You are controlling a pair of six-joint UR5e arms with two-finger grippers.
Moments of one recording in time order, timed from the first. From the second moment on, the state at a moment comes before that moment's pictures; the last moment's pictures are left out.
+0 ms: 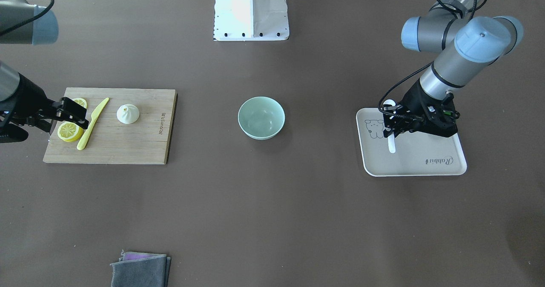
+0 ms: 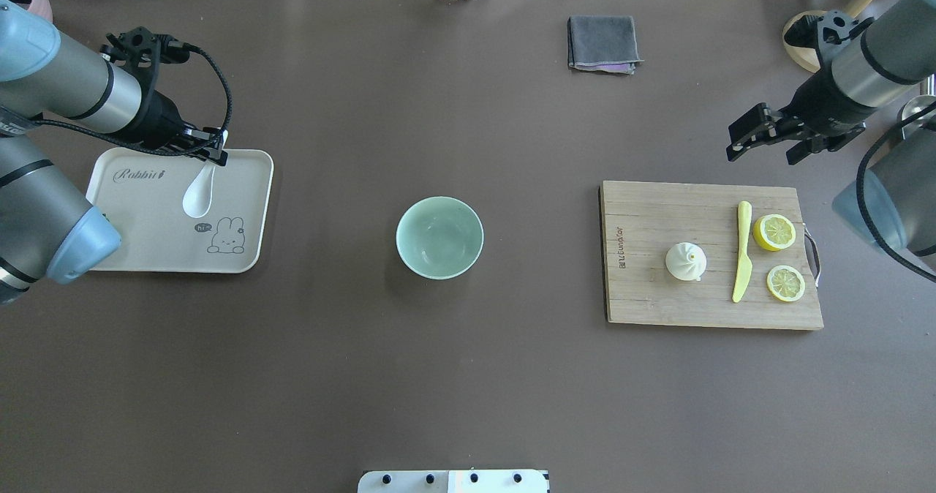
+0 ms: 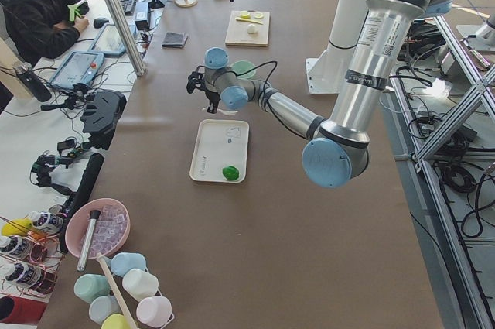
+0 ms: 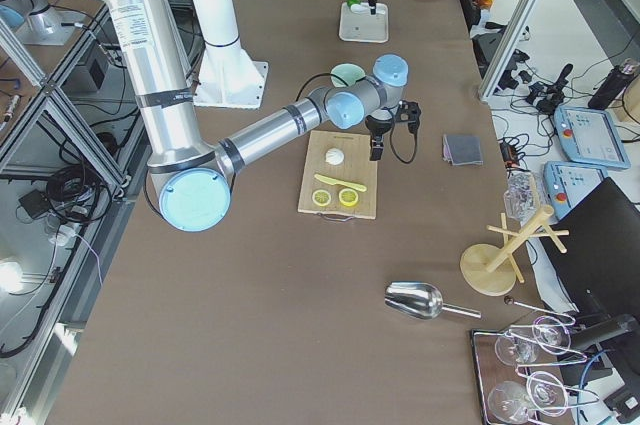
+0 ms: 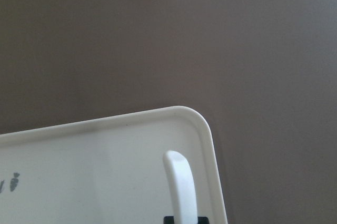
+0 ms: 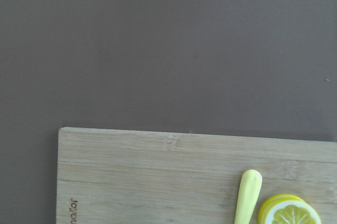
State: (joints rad) left arm -0.92 -1.91 -1.71 -1.96 -2.16 -0.85; right arm 1.01 -1.34 1.81 -1.45 2.28 0.80
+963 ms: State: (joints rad) left arm -0.81 -2.20 -1.60 -1.95 -2.14 -1.15; right arm 0.71 -1.40 1.80 -1.36 2.11 1.03
